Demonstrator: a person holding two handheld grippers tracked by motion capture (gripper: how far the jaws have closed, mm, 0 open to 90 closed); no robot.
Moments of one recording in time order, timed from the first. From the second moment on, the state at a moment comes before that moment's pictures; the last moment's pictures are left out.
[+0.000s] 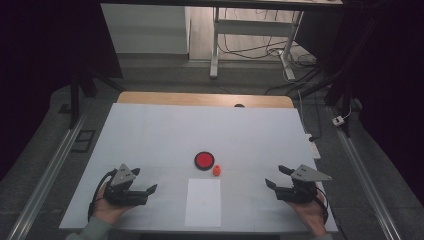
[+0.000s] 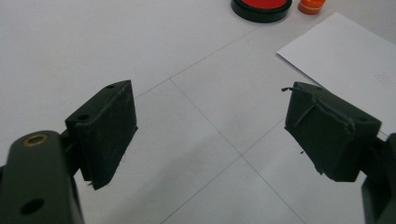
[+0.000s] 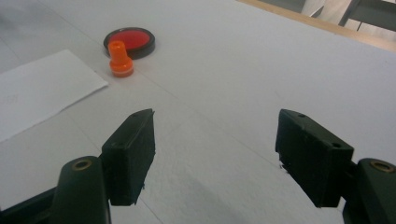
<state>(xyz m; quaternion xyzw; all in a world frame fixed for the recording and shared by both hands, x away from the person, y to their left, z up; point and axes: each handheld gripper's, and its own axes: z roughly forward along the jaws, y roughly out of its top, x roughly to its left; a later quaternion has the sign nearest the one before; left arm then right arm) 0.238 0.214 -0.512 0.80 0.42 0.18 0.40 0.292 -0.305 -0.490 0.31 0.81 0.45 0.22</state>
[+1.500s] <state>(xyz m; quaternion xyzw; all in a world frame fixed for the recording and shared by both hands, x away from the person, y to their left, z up) 0.241 0.211 -0.516 0.81 0.41 0.18 0.39 0.307 -0.228 -0.492 0.26 0.83 0.45 0.18</state>
